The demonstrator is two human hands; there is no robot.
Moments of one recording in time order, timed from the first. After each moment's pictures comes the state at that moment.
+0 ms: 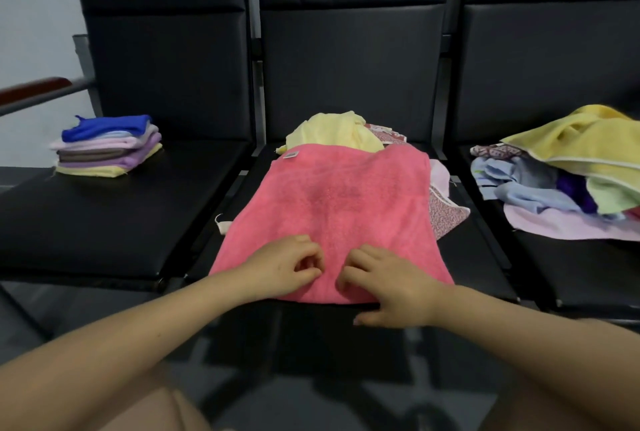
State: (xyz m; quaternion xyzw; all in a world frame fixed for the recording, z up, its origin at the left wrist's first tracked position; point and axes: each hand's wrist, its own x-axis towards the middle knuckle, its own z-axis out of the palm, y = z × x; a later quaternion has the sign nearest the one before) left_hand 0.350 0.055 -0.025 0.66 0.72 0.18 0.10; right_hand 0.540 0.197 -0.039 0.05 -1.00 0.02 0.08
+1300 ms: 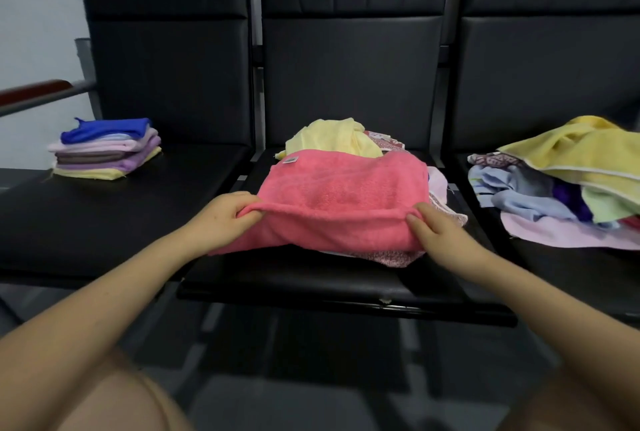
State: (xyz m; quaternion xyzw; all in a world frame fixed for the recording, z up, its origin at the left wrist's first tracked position) left_hand 0.264 0.040 0.006 0.56 0.76 0.33 0.06; right_hand 0.560 0.249 0.000 -0.27 -0.88 0.32 0.23
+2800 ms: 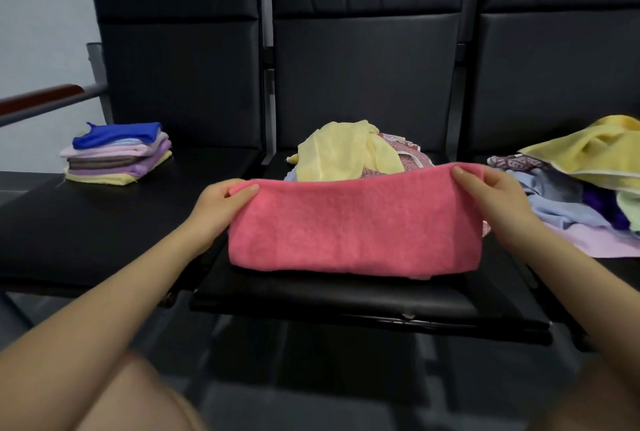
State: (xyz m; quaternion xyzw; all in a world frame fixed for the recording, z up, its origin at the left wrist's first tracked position) left_hand 0.250 0.043 0.021 0.35 0.74 0.55 0.12; right_hand 0.549 0.273 0.046 -0.32 -0.73 0.45 0.40
